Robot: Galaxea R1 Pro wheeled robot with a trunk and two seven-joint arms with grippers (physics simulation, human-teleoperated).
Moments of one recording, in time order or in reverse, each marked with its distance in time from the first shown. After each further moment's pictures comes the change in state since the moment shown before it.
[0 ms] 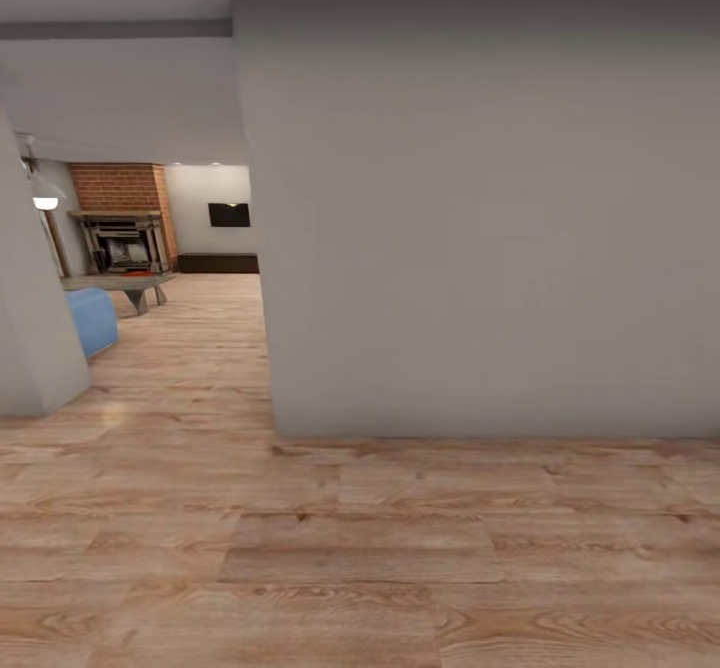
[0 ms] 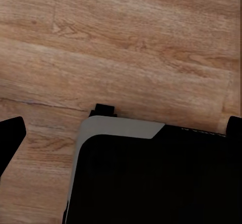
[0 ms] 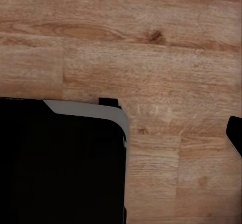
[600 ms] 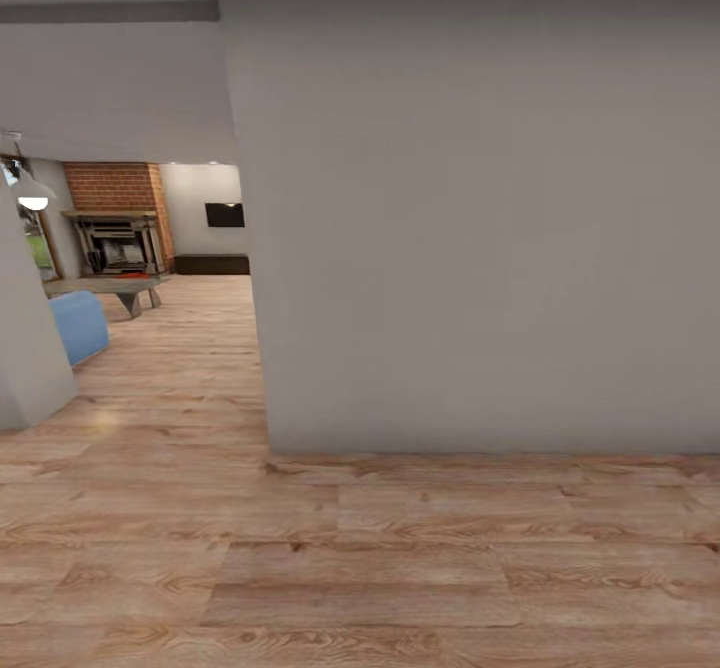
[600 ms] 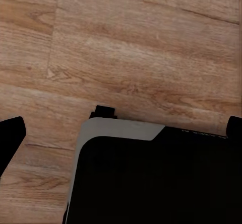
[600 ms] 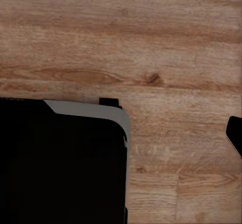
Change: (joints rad) left arm 0.000 0.000 0.000 0.000 0.000 -0.007 0.001; right arm 0.000 0.000 -0.003 0.000 0.000 -0.001 0.002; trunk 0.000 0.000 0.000
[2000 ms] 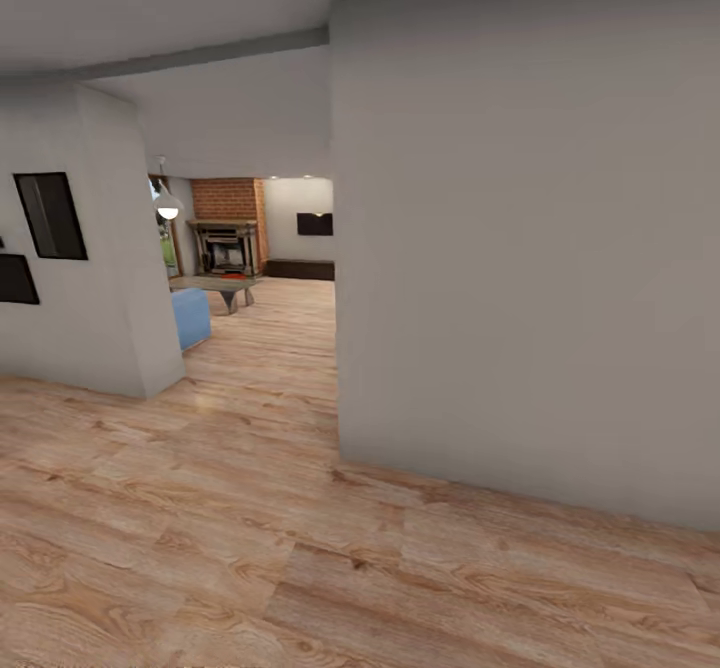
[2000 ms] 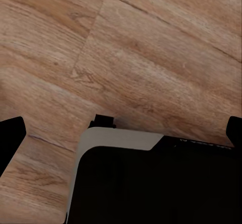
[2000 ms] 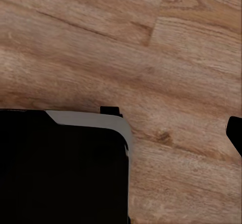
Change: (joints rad) left arm 0.000 0.002 0.000 -0.001 0.000 -0.004 0.000; right arm 0.000 0.004 -0.008 0.000 -0.012 0.000 -0.003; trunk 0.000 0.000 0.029
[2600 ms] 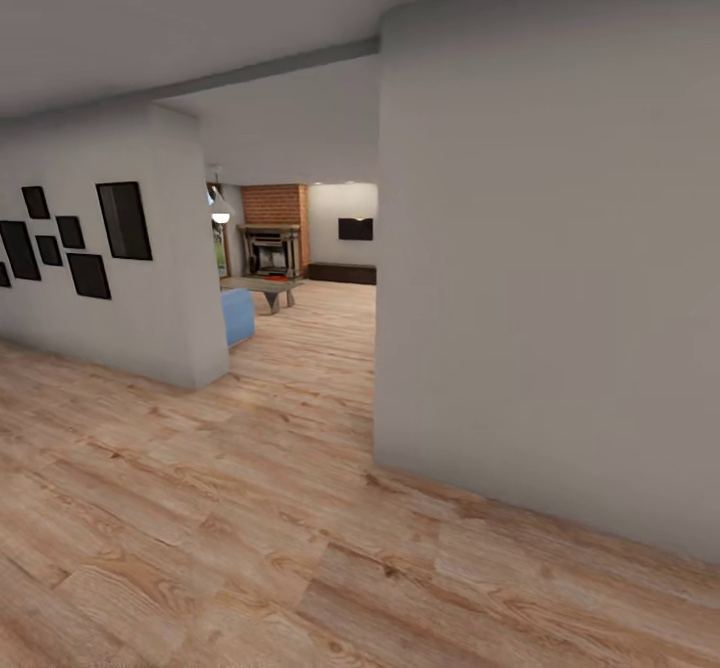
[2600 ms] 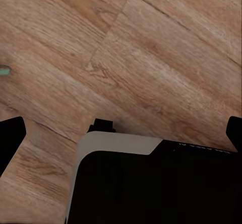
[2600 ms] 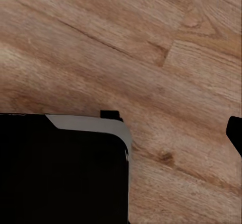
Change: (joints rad) left arm 0.000 0.000 0.000 0.000 0.000 -0.001 0.000; right arm 0.000 0.001 0.001 0.000 0.001 0.001 0.000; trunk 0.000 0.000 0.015
